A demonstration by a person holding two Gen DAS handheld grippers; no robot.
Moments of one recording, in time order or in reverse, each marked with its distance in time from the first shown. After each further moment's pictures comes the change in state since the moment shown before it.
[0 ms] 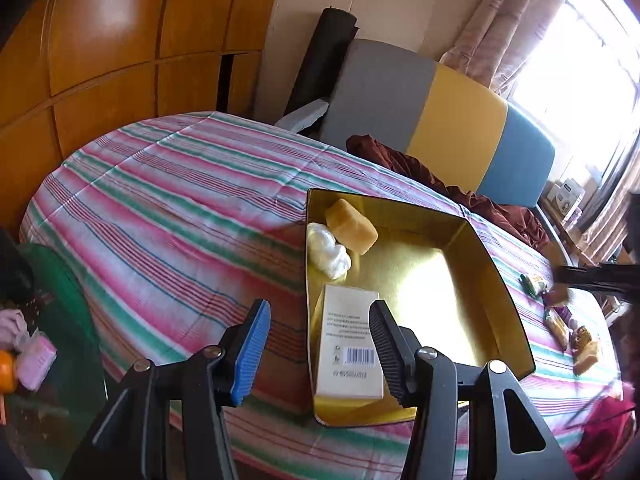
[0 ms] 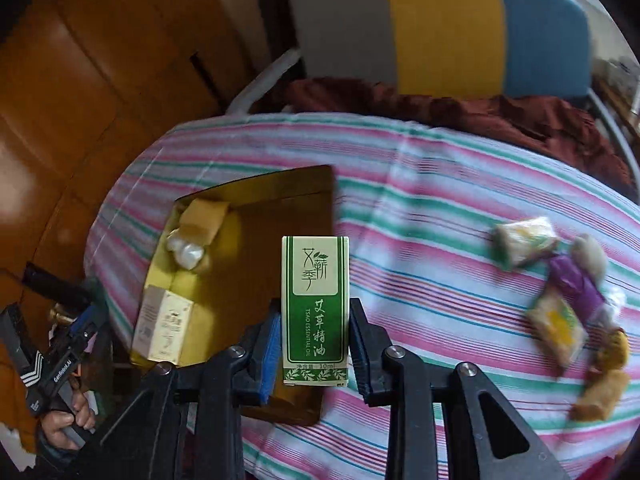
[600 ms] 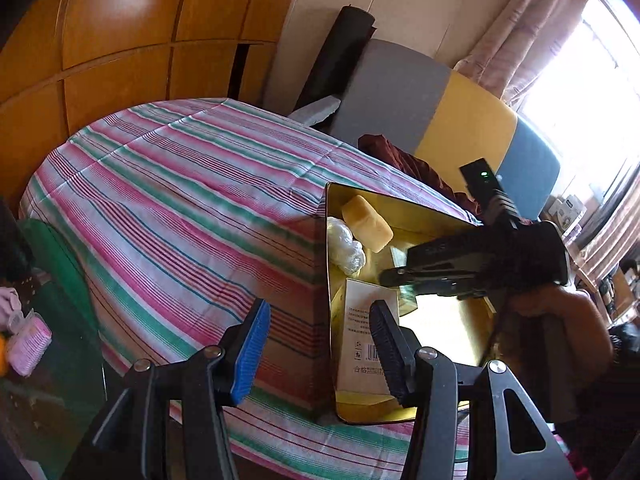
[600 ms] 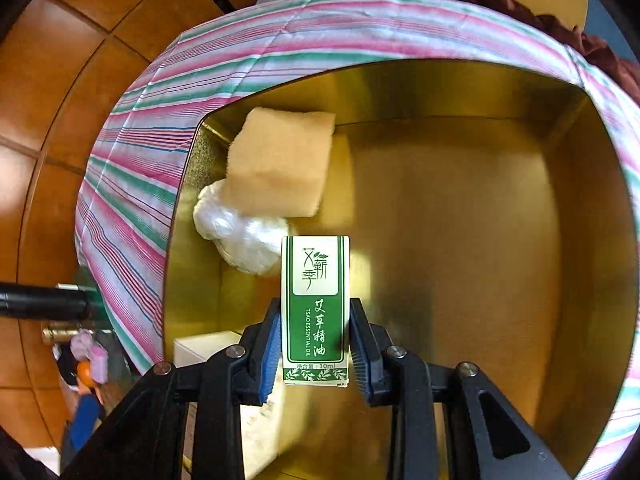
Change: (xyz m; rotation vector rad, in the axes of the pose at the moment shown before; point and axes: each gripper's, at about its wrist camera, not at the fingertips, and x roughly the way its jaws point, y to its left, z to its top) left arm 0.006 0.023 -0.002 -0.067 0.016 -0.018; right arm 0.184 0.119 0.030 0.089 0.291 0.054
